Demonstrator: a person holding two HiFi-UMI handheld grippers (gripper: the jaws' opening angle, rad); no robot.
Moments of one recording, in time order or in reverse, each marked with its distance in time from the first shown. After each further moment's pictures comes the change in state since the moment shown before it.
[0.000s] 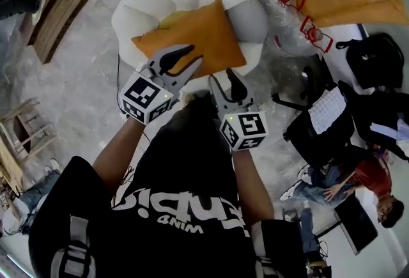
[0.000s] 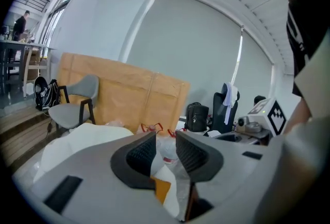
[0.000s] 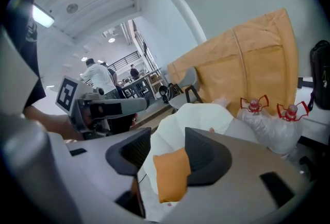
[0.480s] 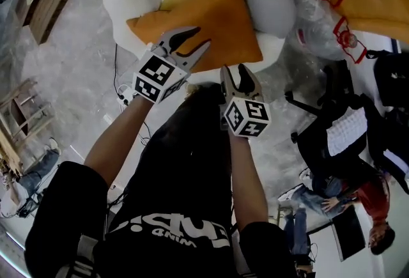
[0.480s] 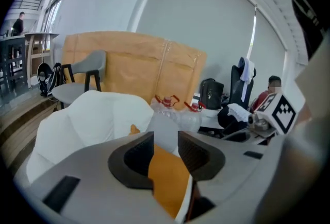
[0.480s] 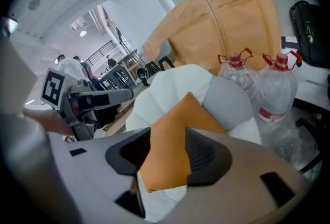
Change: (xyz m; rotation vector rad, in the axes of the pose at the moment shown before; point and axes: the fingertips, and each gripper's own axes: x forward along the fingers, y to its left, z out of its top) left arm 0.096 0.093 -0.164 -0.011 0.216 0.080; right arm 0.102 -0.116 -0.160 0.196 0.188 -0.149
